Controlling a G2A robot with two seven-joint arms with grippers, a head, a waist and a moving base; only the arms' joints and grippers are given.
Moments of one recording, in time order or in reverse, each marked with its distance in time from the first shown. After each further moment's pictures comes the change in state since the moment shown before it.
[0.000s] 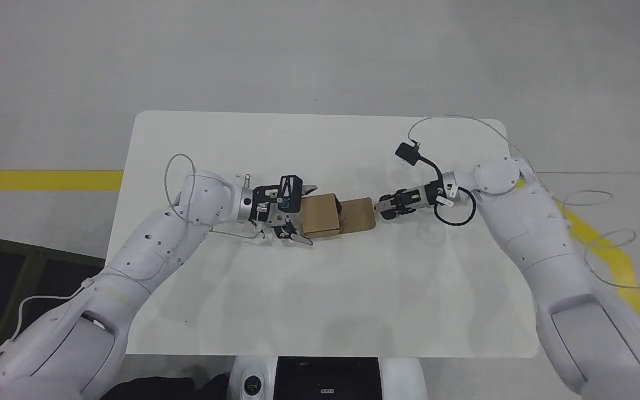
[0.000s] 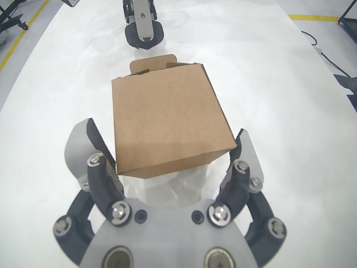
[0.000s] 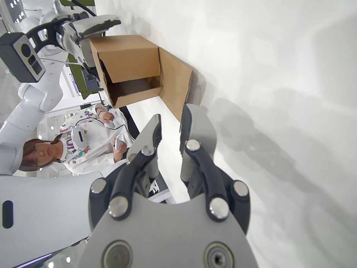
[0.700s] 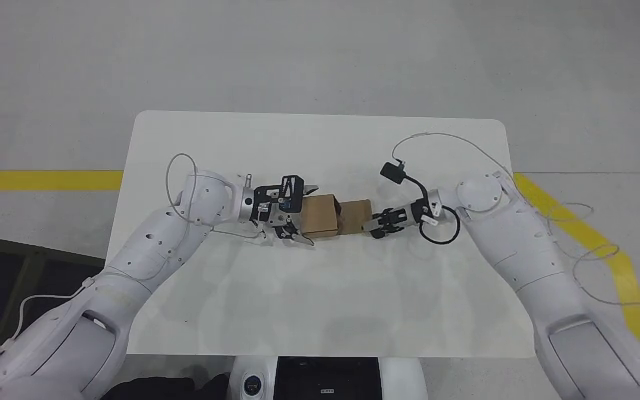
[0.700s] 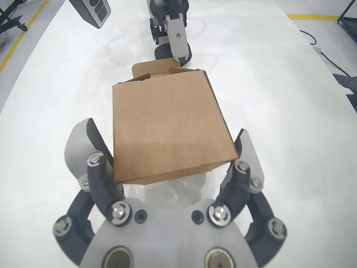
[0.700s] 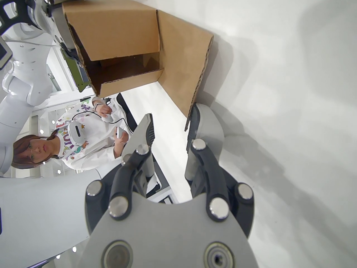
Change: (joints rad) left arm -0.004 -0.003 0.002 0.001 -0.001 0.000 -0.003; right arm -0.091 0.009 -0.025 -0.133 -0.024 0.073 -0.037
